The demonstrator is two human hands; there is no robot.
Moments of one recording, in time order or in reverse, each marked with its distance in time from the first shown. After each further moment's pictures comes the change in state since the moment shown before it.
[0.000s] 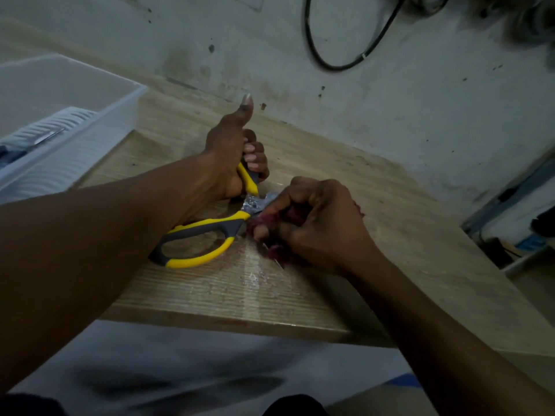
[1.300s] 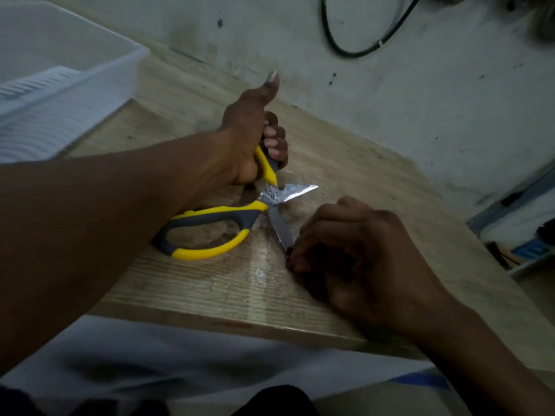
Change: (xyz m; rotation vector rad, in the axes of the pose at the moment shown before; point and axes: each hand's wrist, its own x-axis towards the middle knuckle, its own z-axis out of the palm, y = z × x) left_hand 0.000 -0.005 0.008 0.028 -0.034 -0.007; right_hand -0.037 0.008 -0.024 -0.315 -0.204 -0.263
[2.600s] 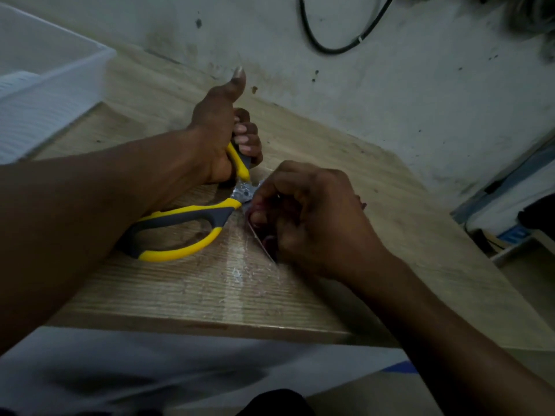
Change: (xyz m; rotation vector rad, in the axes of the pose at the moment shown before) left_hand 0.002 0.000 -0.001 0.005 0.002 0.009; right_hand 0.039 0.002 0.010 0.061 0.139 0.127
